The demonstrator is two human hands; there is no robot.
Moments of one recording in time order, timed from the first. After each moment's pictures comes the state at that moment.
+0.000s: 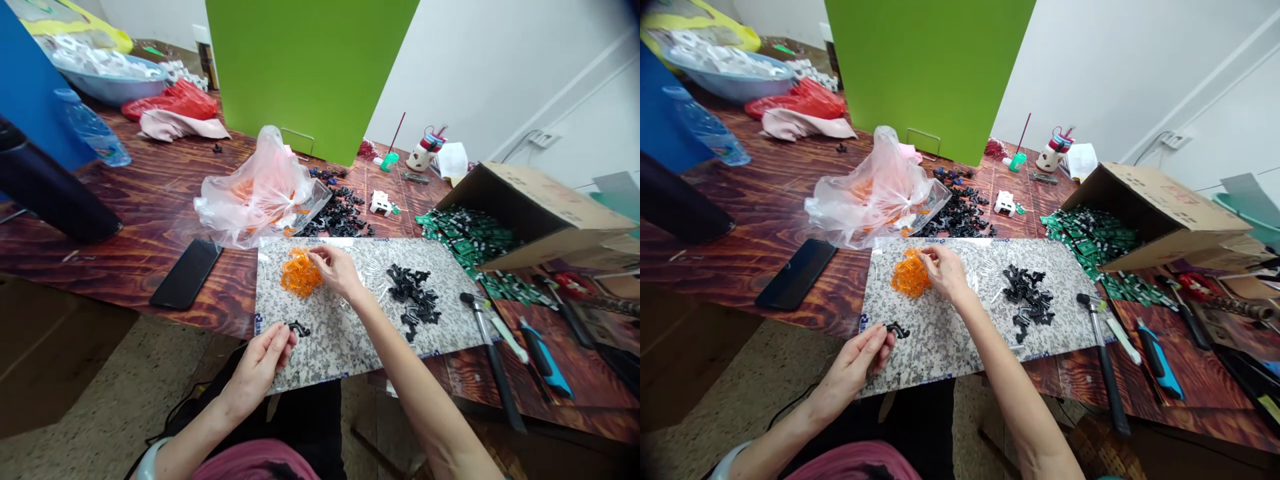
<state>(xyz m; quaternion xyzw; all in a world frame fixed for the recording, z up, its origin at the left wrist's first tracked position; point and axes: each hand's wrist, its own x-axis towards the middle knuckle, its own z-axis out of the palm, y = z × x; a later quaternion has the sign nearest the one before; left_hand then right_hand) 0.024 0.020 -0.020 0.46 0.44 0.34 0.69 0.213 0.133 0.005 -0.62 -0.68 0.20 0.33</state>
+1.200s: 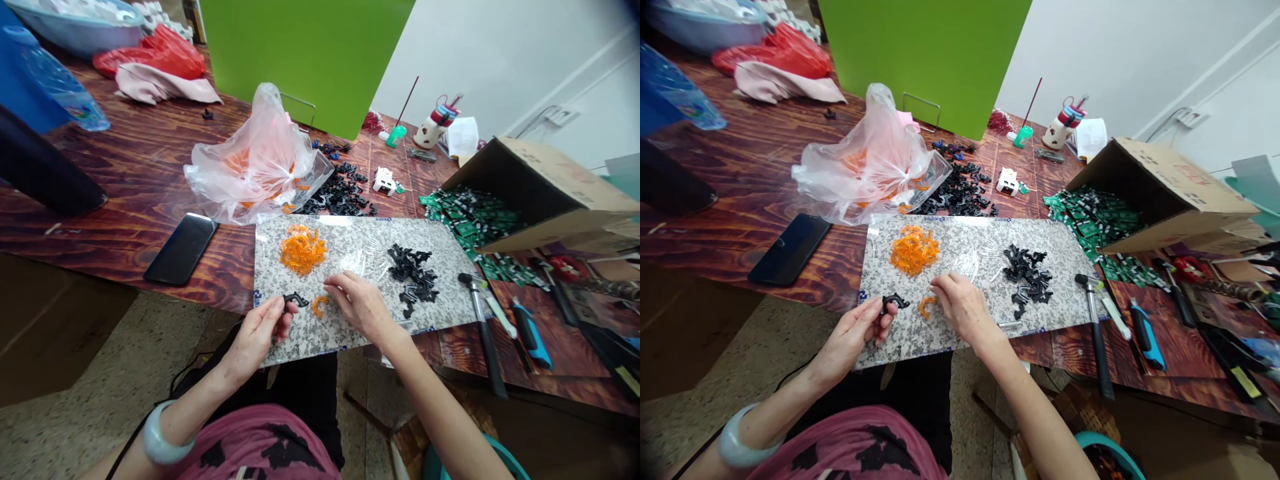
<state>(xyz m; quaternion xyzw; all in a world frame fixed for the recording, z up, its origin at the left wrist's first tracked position) 0.027 0.024 -0.010 0.40 0.43 0.35 0.73 0.230 0.031 0.008 -0.59 -0.77 0.15 0.19</state>
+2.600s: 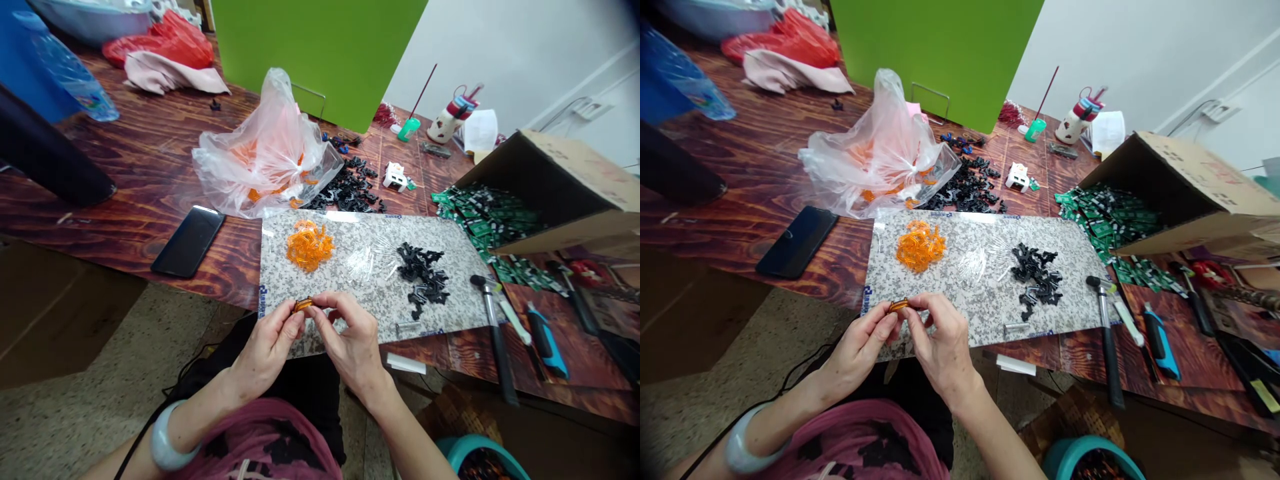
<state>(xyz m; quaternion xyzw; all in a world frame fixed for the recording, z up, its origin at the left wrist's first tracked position) 0.026 0.009 -0.008 0.61 0.43 0.33 0.58 0.173 -0.010 0.017 -0.58 -0.64 0.25 0.43</state>
